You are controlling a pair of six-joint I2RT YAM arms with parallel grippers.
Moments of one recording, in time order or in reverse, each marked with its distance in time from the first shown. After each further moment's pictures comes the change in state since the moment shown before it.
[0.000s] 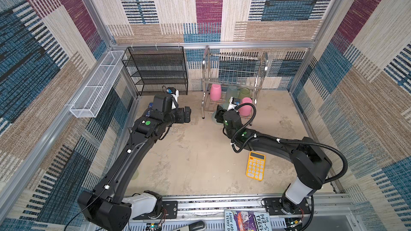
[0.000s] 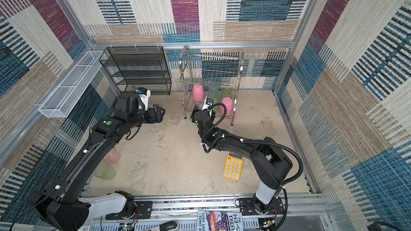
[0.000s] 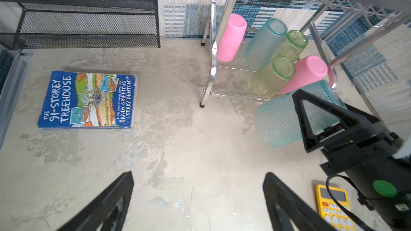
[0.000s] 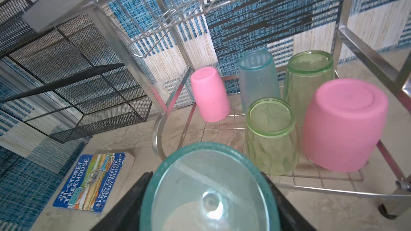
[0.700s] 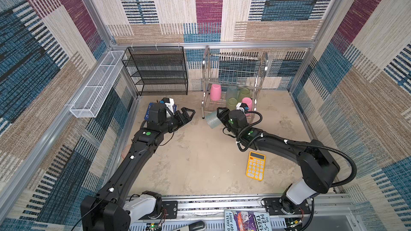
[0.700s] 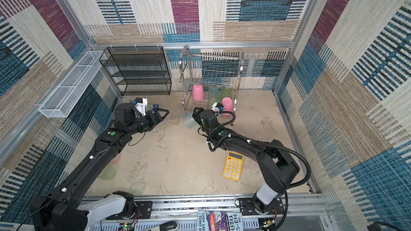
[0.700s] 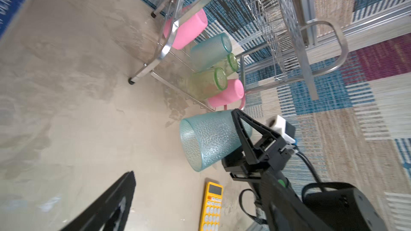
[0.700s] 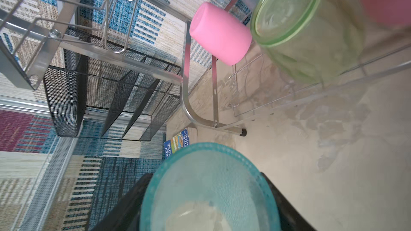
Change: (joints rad) left arm 0.106 -0.085 -0.283 0.330 0.399 -0.523; right arm -0.064 -0.096 -0.052 -0.163 -0.323 0.686
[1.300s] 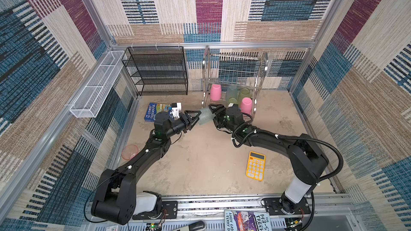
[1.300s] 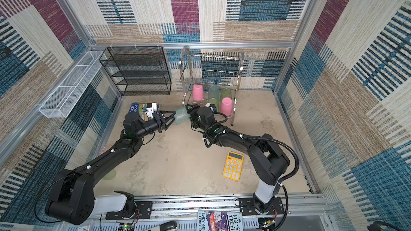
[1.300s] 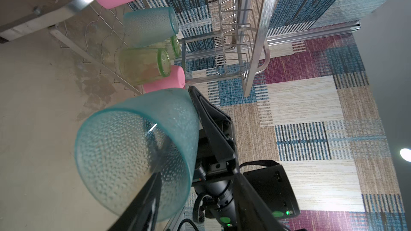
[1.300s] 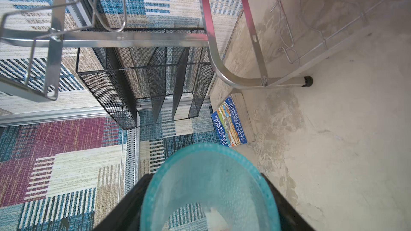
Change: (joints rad) left arm 0.000 0.130 -0.325 0.822 0.330 -0.504; right arm -0.012 0.114 0.079 0.145 -0.253 0.369
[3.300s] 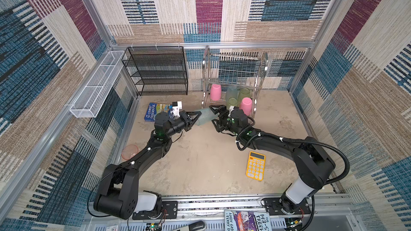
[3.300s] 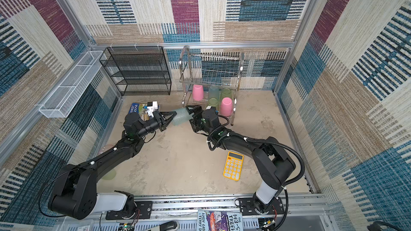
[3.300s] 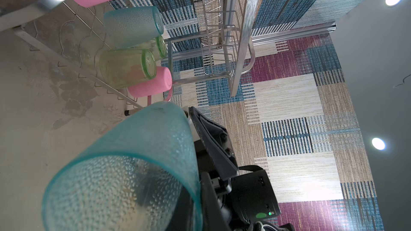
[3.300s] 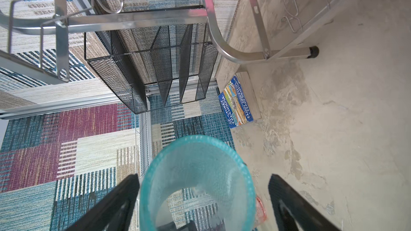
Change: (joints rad) left arm -0.001 0.071 -0.022 0.220 0.028 -0.109; right arm -0.015 -0.050 -0.091 0.082 -0.138 0.085
